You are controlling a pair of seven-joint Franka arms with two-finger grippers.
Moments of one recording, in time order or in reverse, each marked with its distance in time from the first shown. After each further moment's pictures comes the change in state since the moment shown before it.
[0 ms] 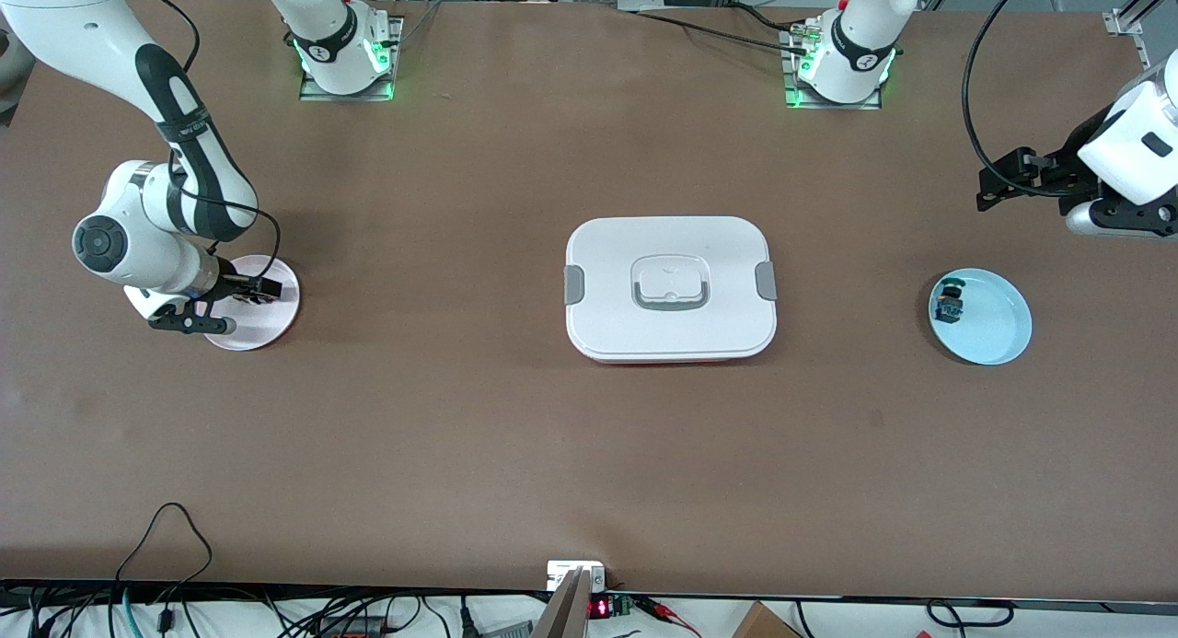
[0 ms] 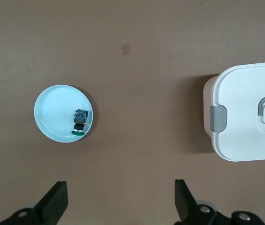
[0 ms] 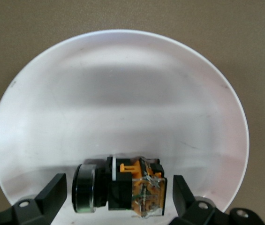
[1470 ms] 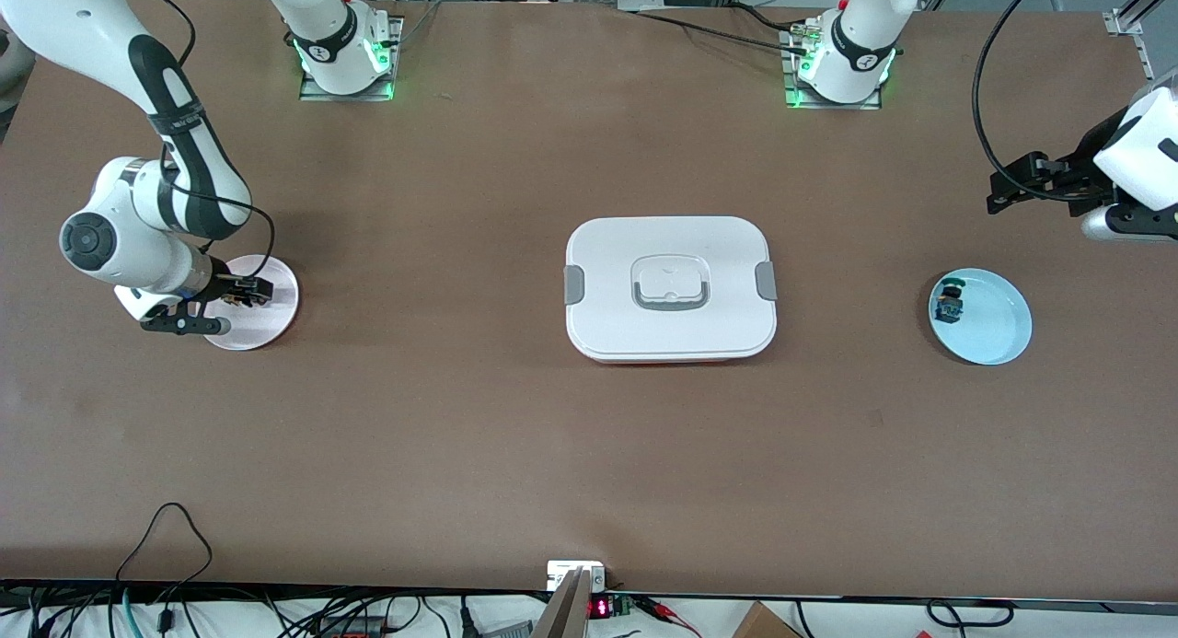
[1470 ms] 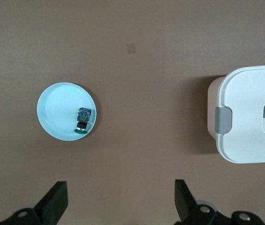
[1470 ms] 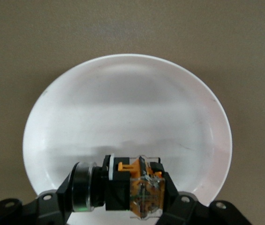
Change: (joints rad) left arm 0.017 0.005 0.001 0.000 0.000 -0.001 0.000; right arm 0.004 -0.048 0.009 0.052 0.000 -0.103 -0.022
